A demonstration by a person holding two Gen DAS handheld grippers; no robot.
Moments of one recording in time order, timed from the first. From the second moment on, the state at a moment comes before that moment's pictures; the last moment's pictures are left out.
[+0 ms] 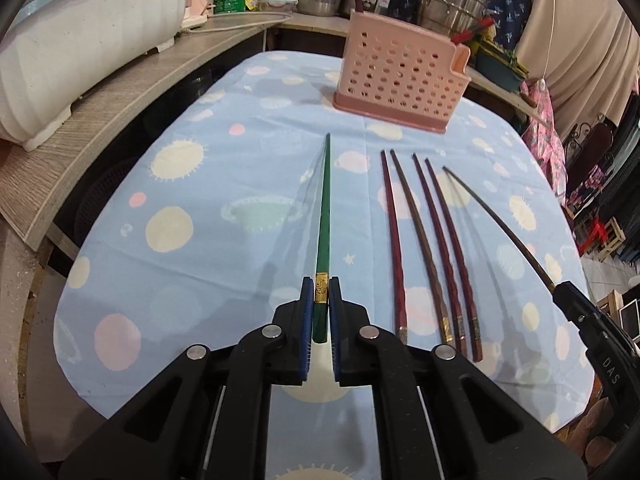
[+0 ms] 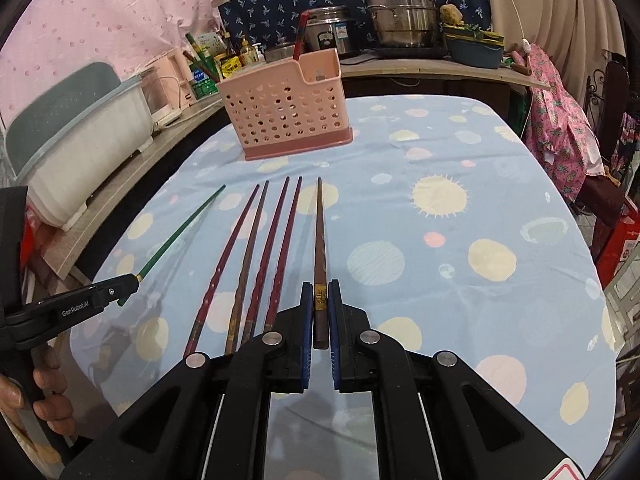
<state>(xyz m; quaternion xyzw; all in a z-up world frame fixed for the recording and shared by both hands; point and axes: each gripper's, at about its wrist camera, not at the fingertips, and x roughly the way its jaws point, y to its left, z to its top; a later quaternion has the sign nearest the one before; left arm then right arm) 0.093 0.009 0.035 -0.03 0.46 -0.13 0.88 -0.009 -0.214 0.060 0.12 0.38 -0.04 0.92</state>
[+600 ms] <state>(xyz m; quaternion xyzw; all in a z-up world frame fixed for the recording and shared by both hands) 0.128 0.010 0.125 -0.06 0.38 -0.13 0.91 0.024 -0.257 0.154 0.15 0.27 -0.05 0.95</state>
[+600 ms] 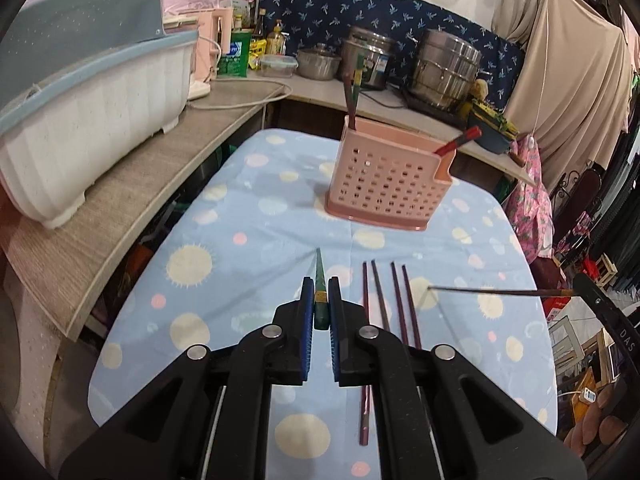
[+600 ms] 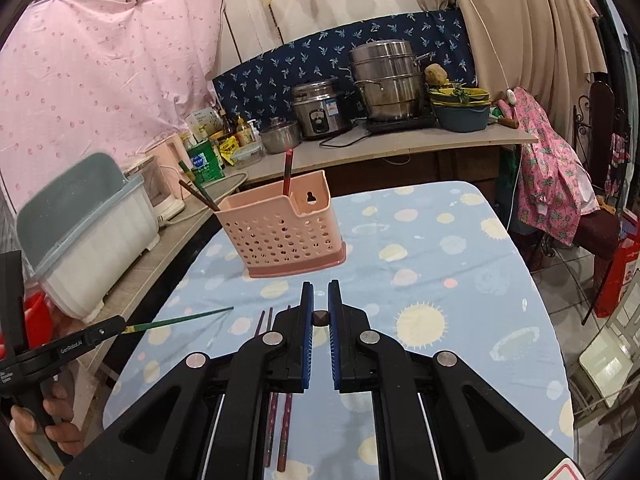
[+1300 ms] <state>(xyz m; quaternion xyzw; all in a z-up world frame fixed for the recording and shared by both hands) 0.174 -0.027 0.222 -0.07 0.30 -0.18 0.94 0.073 -0.273 0.211 0.18 0.22 -0.02 0.96</state>
